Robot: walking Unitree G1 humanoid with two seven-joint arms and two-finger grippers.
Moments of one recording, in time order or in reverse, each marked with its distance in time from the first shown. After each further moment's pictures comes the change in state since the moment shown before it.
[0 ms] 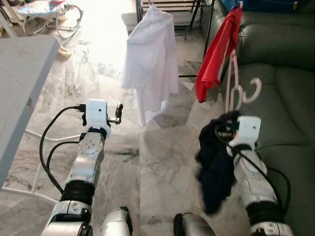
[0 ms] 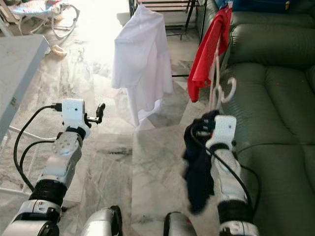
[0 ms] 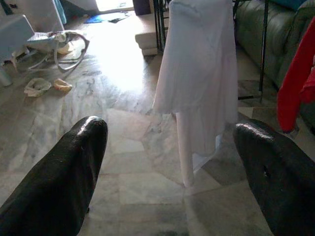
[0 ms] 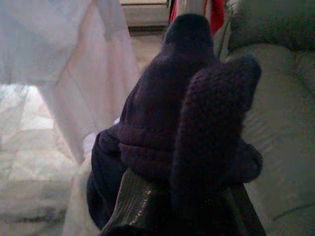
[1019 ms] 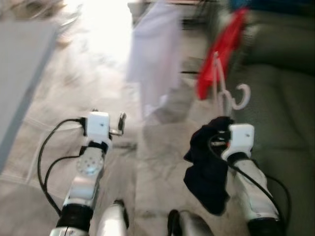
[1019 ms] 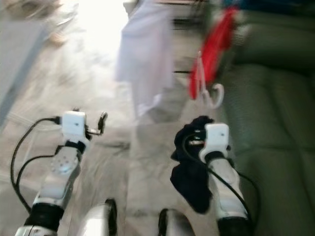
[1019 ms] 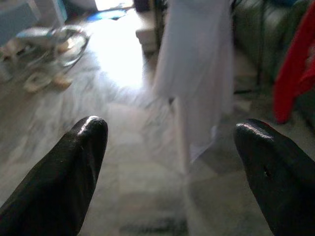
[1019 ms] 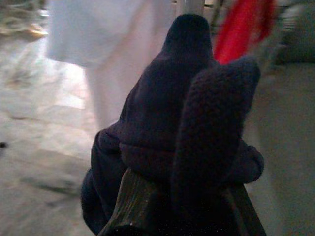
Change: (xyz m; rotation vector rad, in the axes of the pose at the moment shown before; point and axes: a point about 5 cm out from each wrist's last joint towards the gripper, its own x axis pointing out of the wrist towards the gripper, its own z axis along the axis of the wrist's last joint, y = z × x) left arm -0.034 -0.012 -0.011 0.055 -0.036 -0.056; right arm -0.017 0.025 0.004 -0.055 -0.034 0.143
